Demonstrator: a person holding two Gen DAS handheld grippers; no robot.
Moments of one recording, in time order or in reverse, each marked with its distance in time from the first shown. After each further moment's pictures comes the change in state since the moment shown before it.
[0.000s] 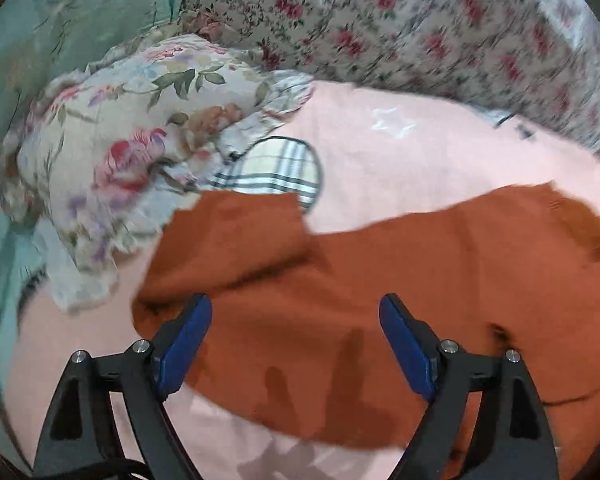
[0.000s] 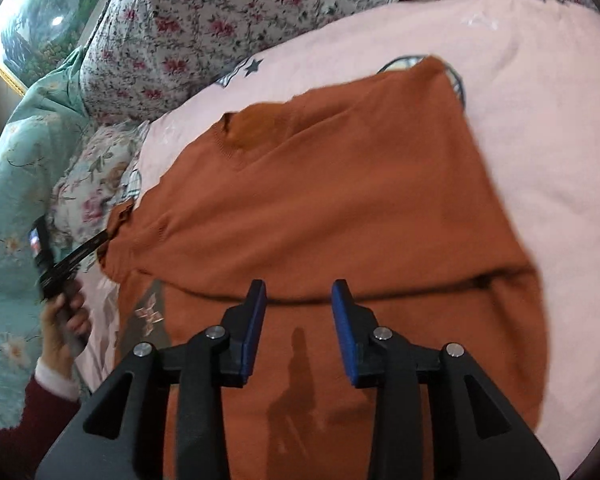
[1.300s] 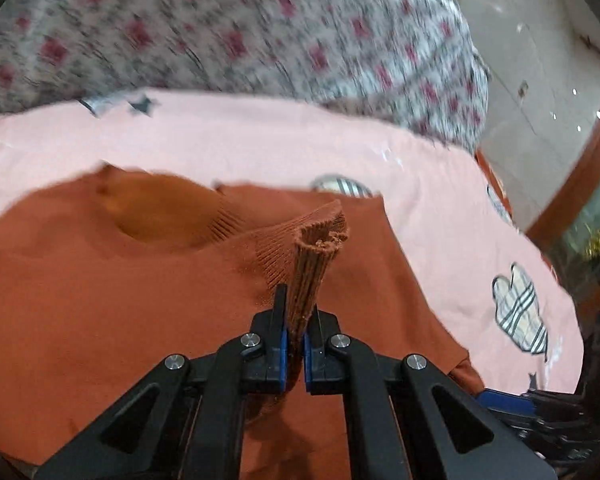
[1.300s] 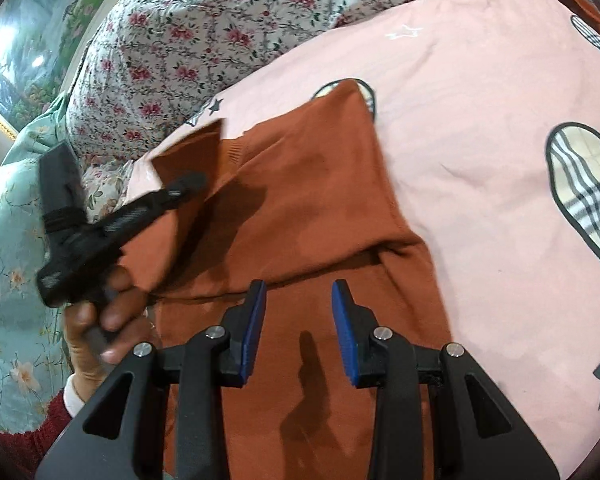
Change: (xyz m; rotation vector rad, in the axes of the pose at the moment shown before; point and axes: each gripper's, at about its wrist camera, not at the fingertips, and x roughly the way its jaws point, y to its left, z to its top) left arm -0.070 -0.351 -0.021 0.158 0.024 -0.745; right arm -0.056 -0.050 -0.016 0.108 -0.102 -0.039
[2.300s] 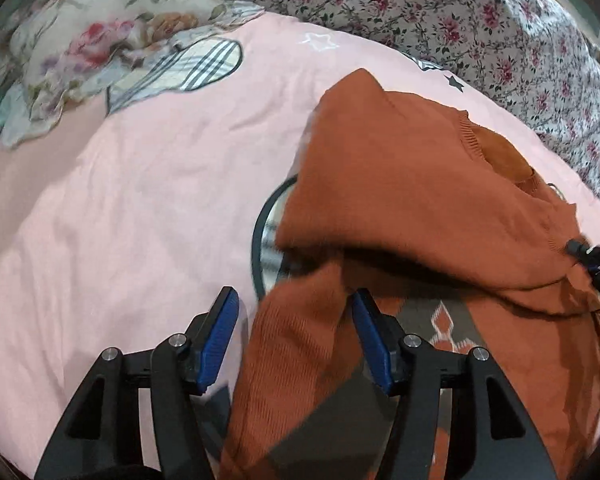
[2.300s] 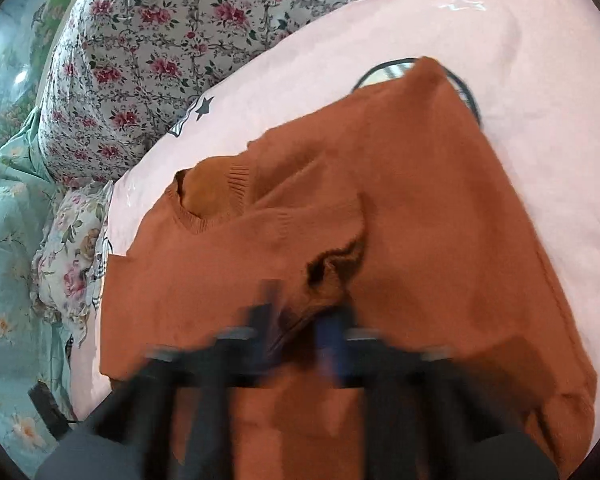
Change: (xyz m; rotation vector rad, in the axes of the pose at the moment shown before) left arm -0.153 0.213 -0.148 -0.341 0.009 0.473; right arm 0.113 0.041 0.059 0.067 0.018 0.011
